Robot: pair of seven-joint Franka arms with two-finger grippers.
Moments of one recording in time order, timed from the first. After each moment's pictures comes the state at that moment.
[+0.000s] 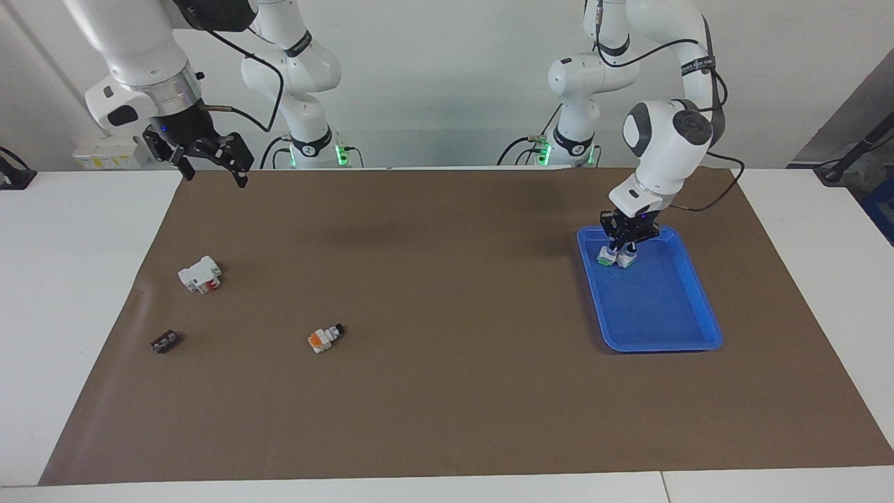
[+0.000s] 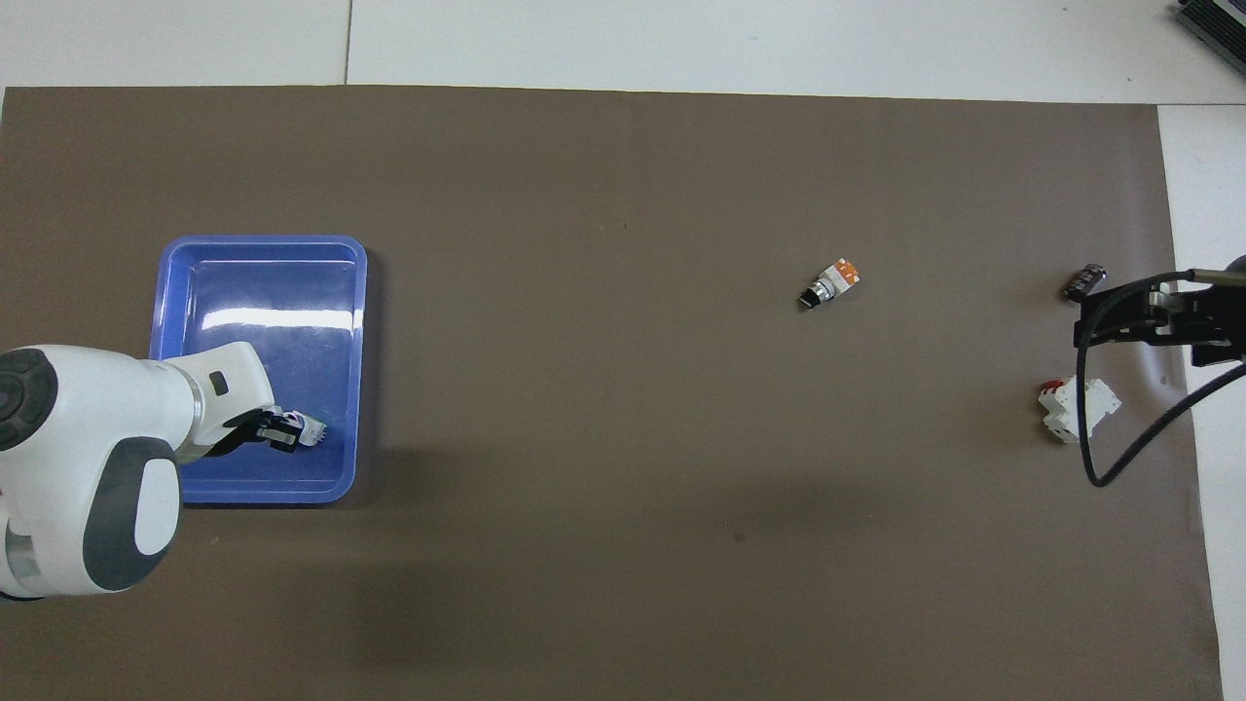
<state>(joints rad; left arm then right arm) 0.18 -0.13 -0.25 -2.39 -0.10 2.28 0.41 0.06 -0.05 -0.06 -1.61 -0.03 1.53 0.19</state>
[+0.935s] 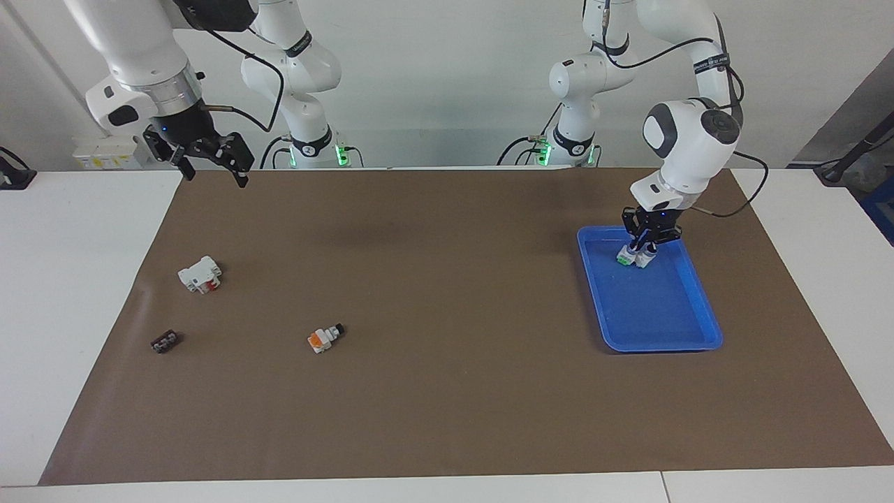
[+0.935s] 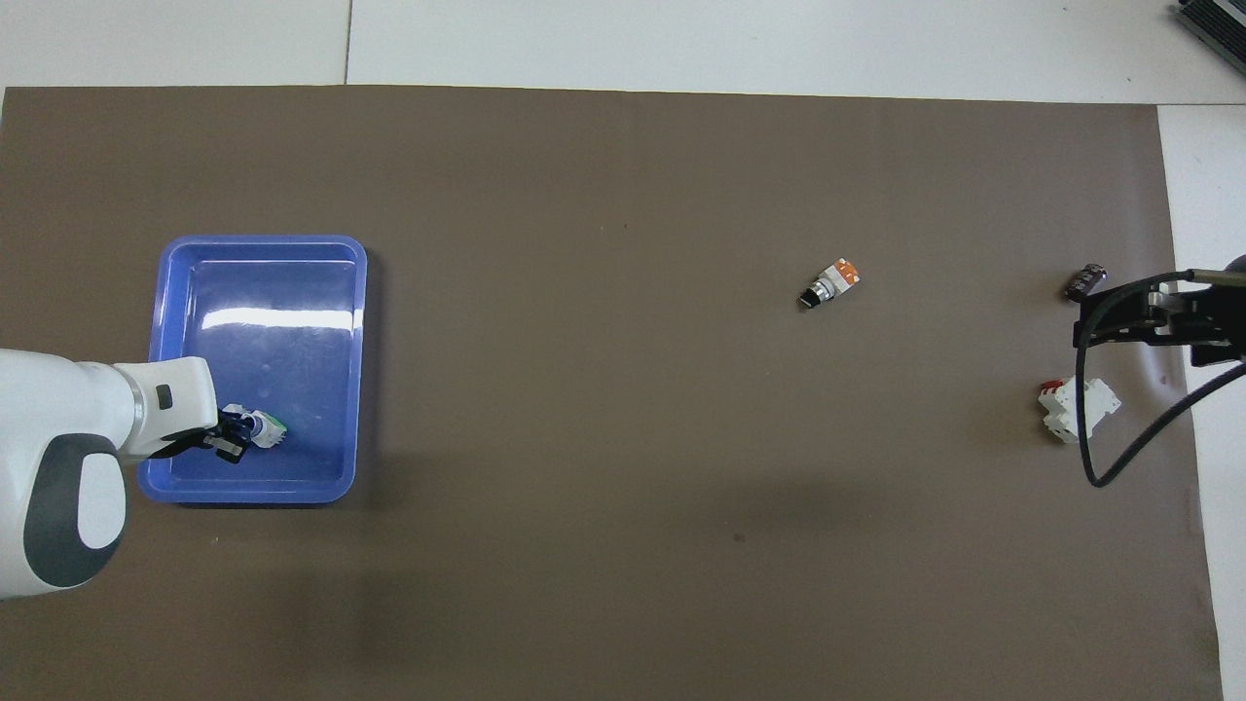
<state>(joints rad) 0.27 -0.13 -0.25 -2.39 -0.10 2.28 0.67 0.06 -0.05 -0.06 -1.61 -0.03 1.53 0.19</state>
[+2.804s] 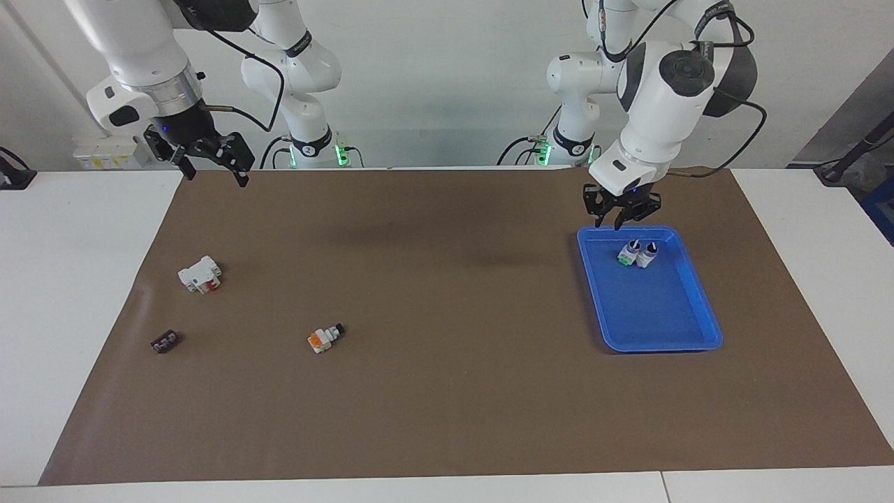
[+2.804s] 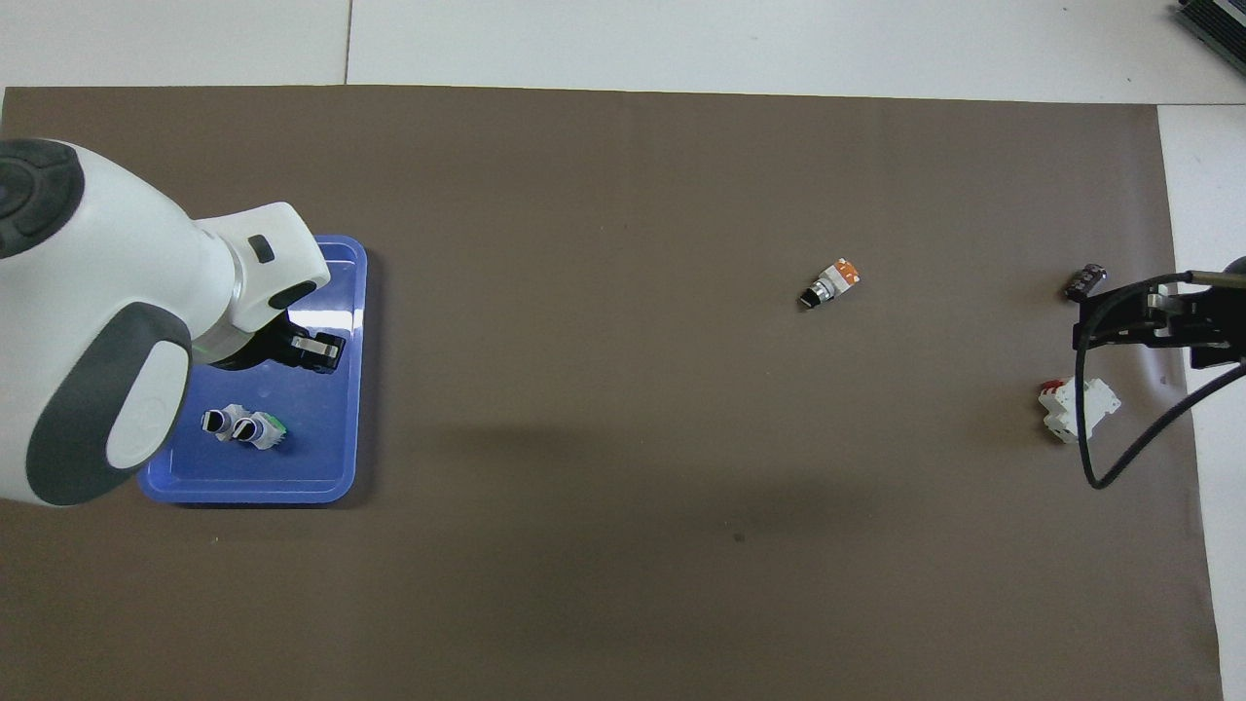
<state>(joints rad) 0.00 0.00 -0.26 -1.74 0.03 1.68 0.01 0.06 -0.05 -0.06 -1.61 -0.03 1.52 0.19</state>
